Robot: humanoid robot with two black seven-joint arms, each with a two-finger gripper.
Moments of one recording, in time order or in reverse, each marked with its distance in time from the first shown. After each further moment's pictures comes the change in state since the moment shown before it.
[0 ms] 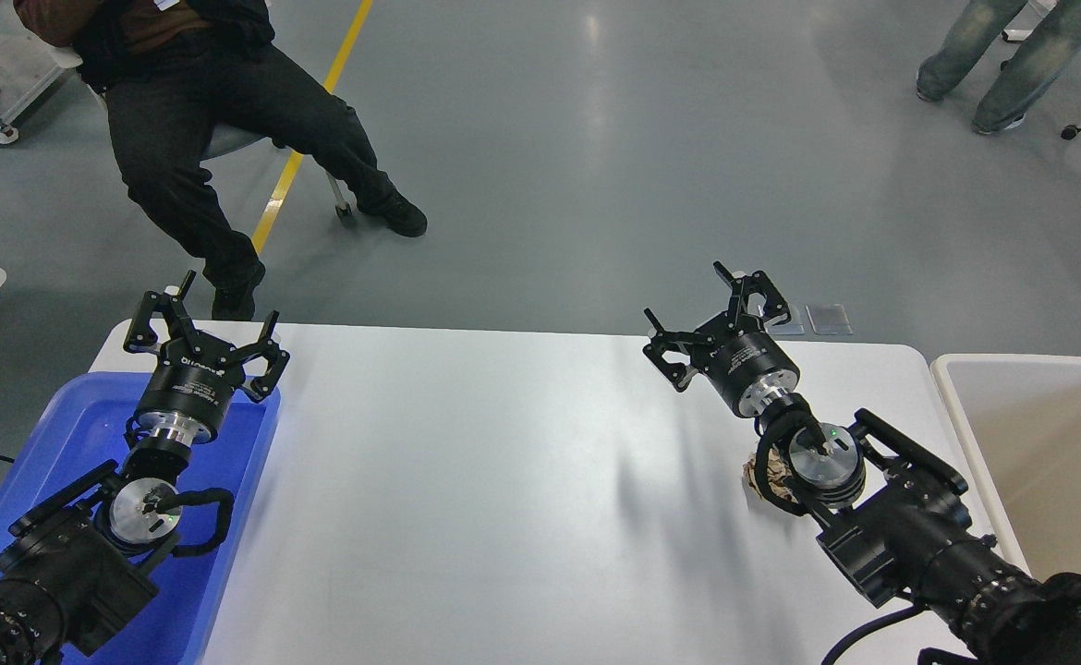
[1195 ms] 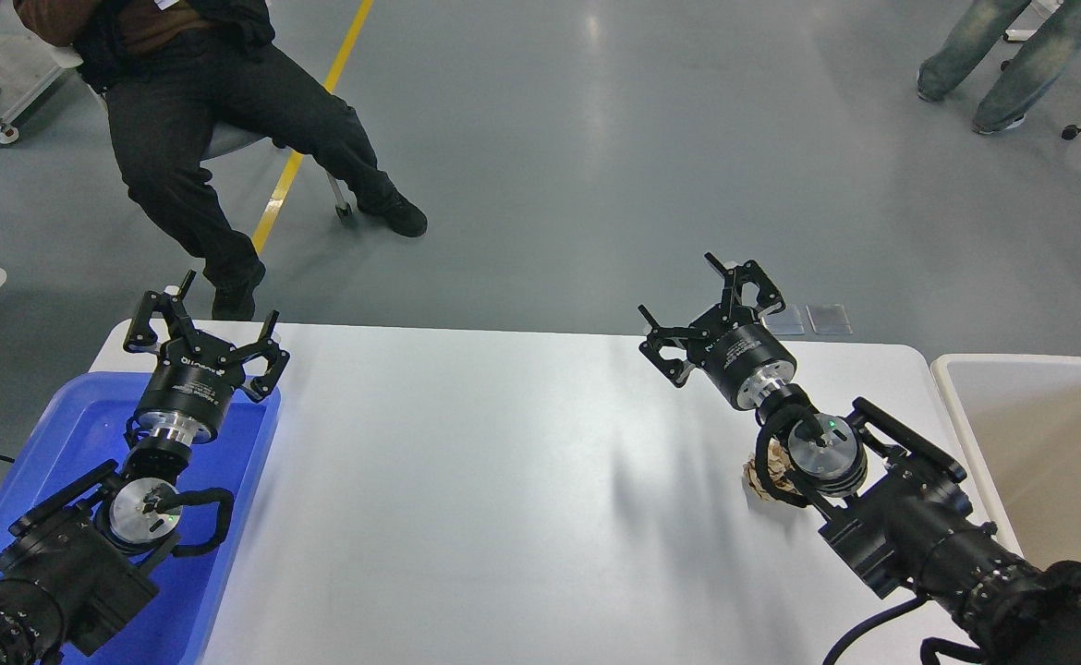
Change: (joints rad) left arm 0.000 0.000 0.000 0.000 0.000 0.000 -0.001; right arm 0.024 -0.012 -0.027 -0.004 -0.047 0.002 -0.002
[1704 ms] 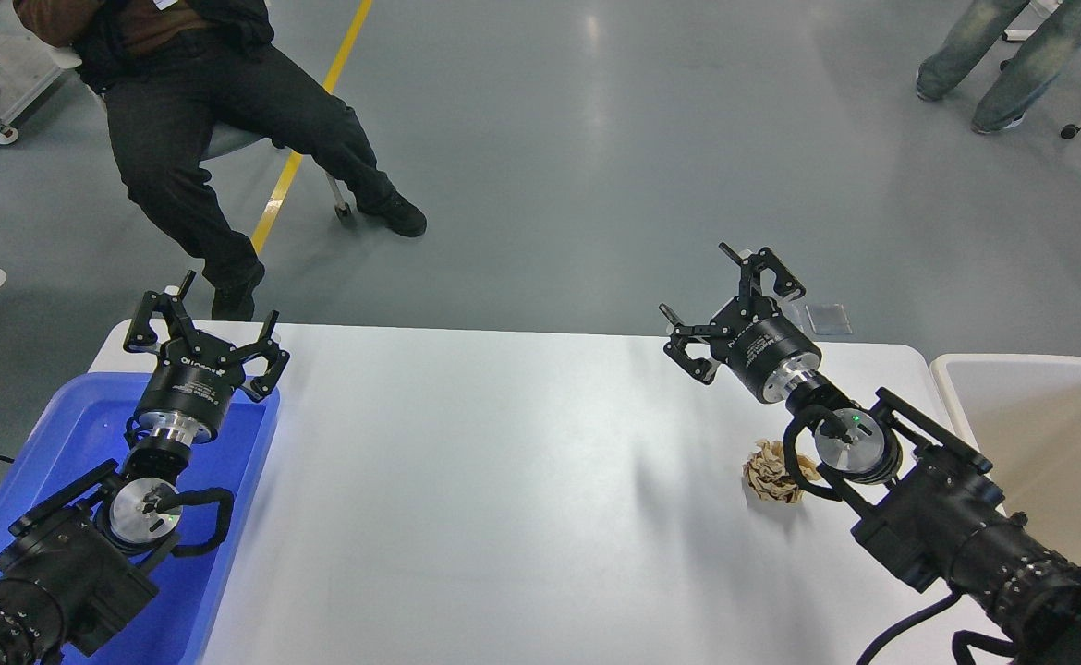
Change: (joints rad) left arm 0.000 0.000 0.000 0.000 0.000 0.000 0.000; right arm 0.007 -0.062 -0.002 0.015 -0.172 0.011 0.015
